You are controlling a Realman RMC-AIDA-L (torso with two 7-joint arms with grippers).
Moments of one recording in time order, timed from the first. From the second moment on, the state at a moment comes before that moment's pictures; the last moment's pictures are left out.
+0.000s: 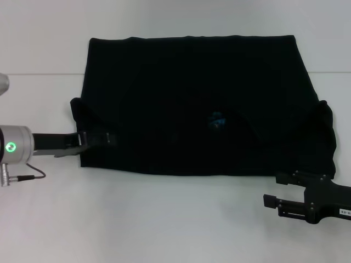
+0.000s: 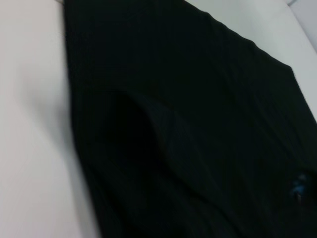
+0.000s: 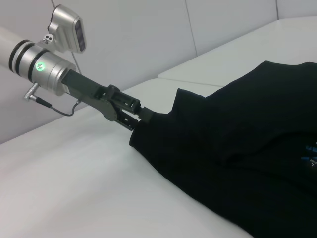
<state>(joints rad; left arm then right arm) -0.67 -1.98 0.64 0.49 2.26 1.14 -2.26 0.49 2.06 -0.38 -0.47 -2.25 -1.52 1.18</state>
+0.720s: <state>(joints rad) -0.68 -1.98 0.69 0.50 2.25 1.16 -2.26 0.49 2.05 -0.38 -0.47 -2.25 -1.52 1.20</state>
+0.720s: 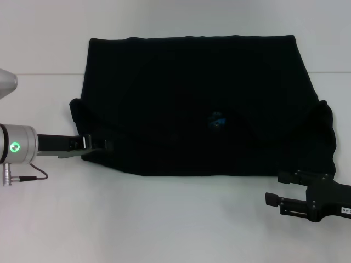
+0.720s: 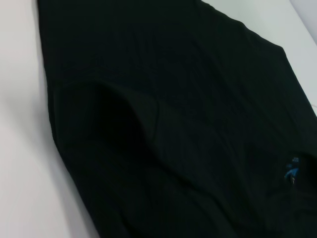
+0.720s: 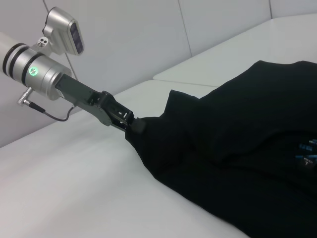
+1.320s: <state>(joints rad) -0.68 -1.98 0.69 0.49 2.26 1.17 -2.26 0.49 2.02 -0.34 -0.55 -2.25 -1.51 1.38</state>
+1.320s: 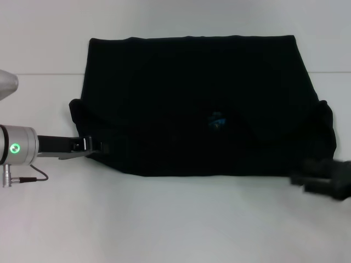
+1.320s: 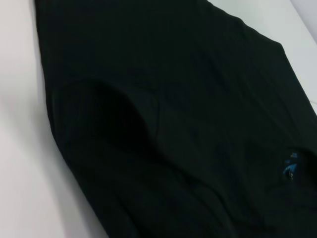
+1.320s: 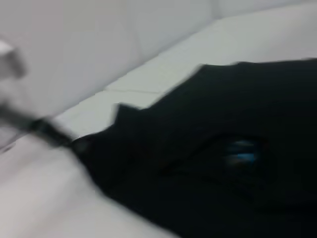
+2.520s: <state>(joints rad) -0.68 -1.98 0.69 0.49 2.25 1.18 -2.25 0.77 1.89 -0.61 -0.66 -2.66 -1.39 2.46</state>
